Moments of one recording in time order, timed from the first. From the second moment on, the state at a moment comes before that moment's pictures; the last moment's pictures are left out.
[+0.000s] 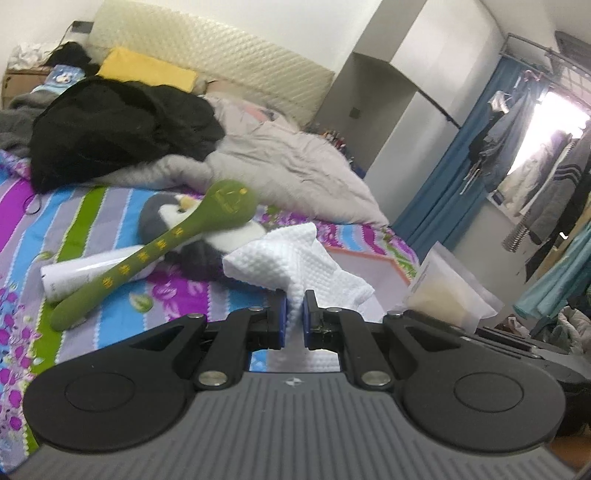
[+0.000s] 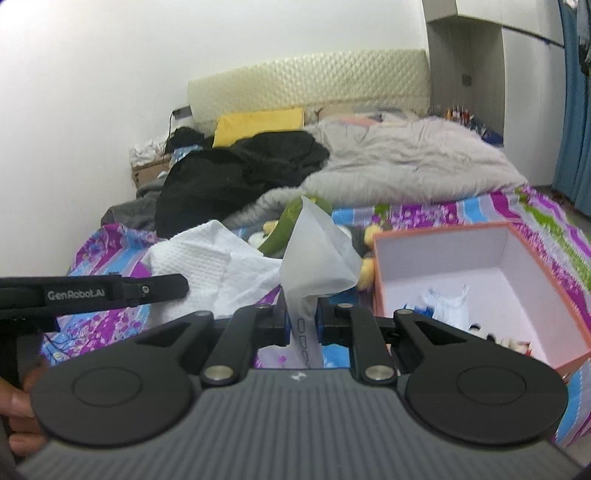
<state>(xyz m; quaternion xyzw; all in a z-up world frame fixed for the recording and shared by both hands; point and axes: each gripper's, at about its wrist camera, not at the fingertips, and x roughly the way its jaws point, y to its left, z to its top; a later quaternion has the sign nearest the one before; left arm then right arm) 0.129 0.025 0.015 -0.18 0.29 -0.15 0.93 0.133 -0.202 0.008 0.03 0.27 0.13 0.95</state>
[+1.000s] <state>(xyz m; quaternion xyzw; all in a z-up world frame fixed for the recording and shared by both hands) 0.241 -0.105 -0.020 -0.14 0.36 -0.24 0.89 0.193 -0.300 -0.041 0.09 0.35 0.02 0.93</state>
